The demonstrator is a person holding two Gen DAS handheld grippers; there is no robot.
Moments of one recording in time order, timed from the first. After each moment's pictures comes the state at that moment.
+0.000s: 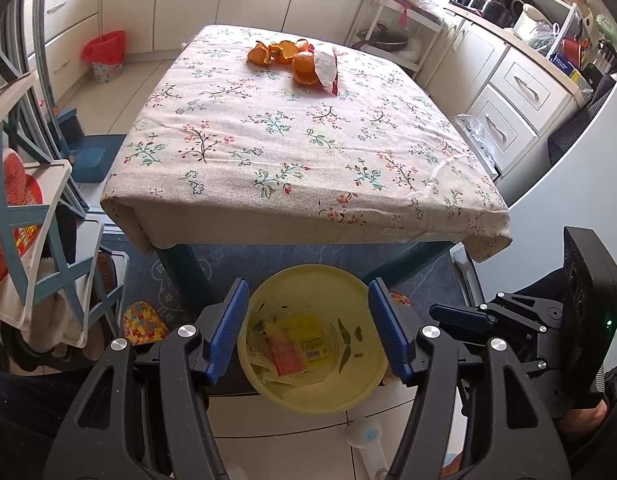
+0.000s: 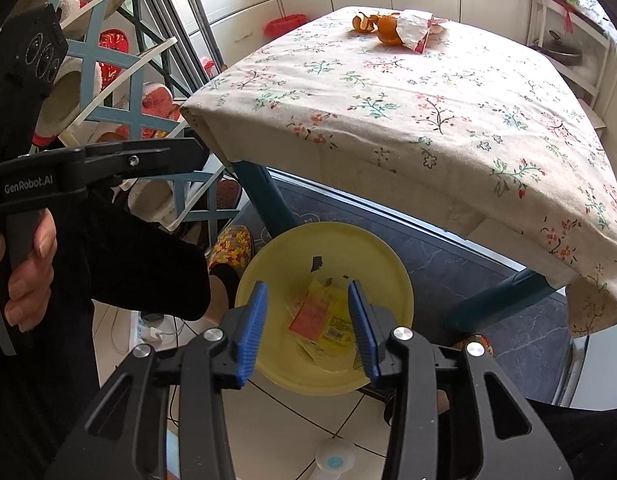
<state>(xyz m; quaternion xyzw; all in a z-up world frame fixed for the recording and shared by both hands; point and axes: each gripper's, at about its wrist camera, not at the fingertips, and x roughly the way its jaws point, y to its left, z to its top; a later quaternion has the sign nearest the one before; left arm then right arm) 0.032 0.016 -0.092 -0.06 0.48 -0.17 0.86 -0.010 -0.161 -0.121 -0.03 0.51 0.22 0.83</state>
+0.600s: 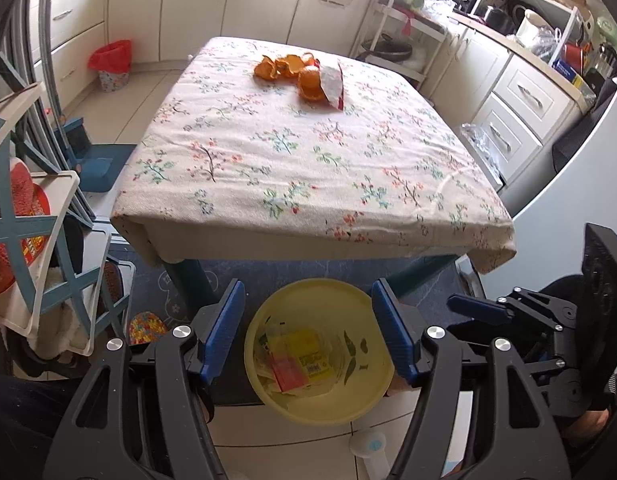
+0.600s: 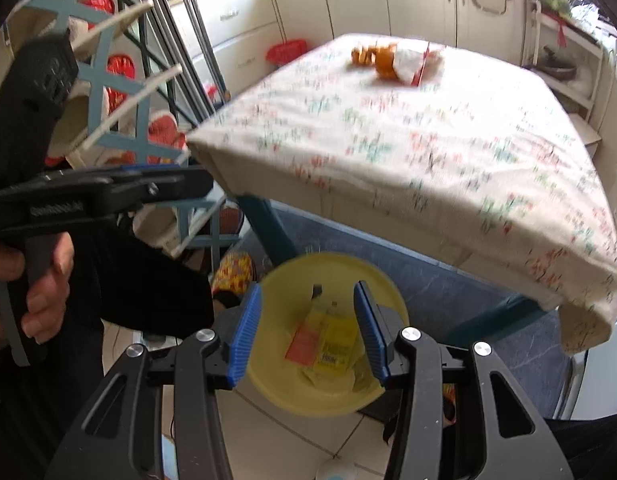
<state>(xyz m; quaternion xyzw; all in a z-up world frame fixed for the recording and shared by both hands) 0.037 0.021 -0.084 -0.06 0.47 -0.16 0.87 -0.010 -0.164 -0.100 -0.02 0.45 0.22 0.86</state>
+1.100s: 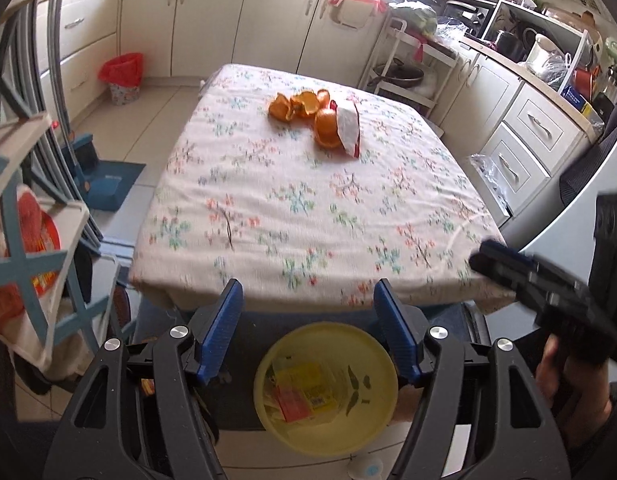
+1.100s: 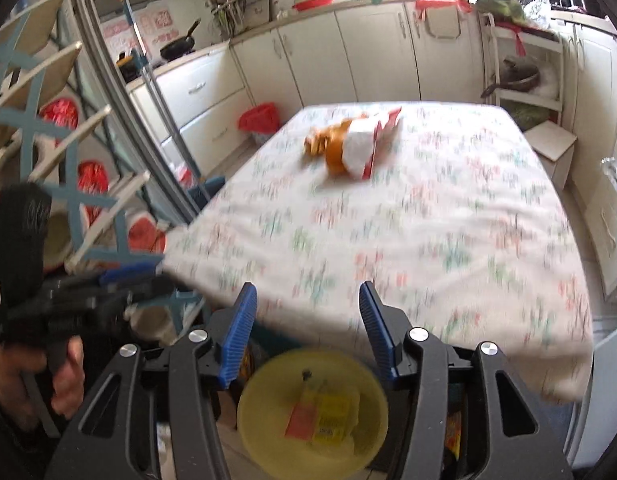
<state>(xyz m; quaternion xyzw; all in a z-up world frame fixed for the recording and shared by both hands) 0.078 0.028 -0.057 -0.07 0.44 -0.14 0.88 0.057 -0.198 -0.047 0.07 0.38 0.18 0.90</state>
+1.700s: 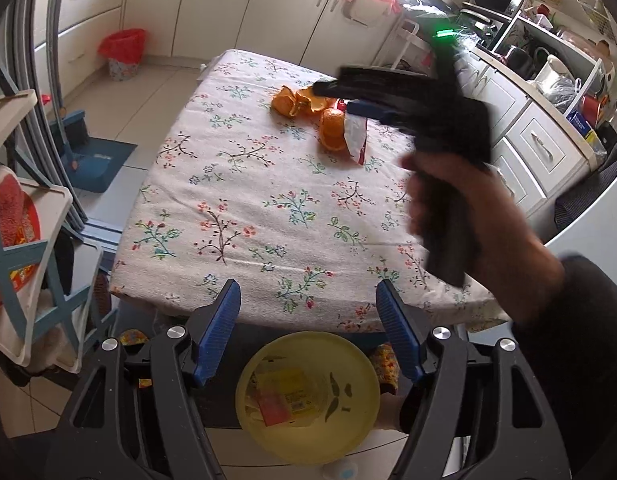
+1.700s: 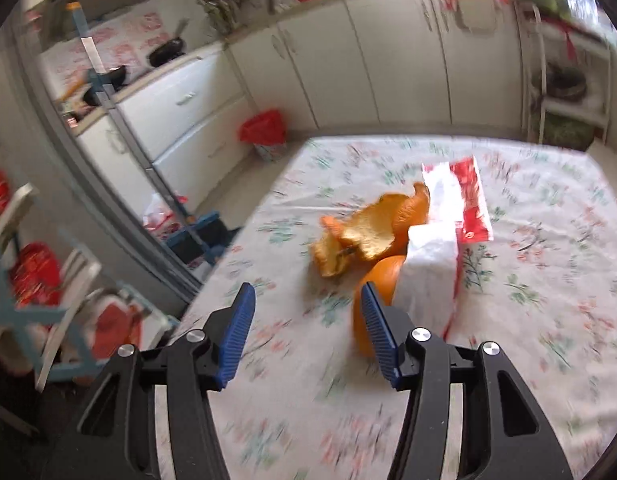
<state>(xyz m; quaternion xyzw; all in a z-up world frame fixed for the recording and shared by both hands) 0.103 0.032 -0.067 -0.12 0.46 -0.15 0.87 0.281 -0.134 -0.066 0.09 0.41 0.19 0.89</state>
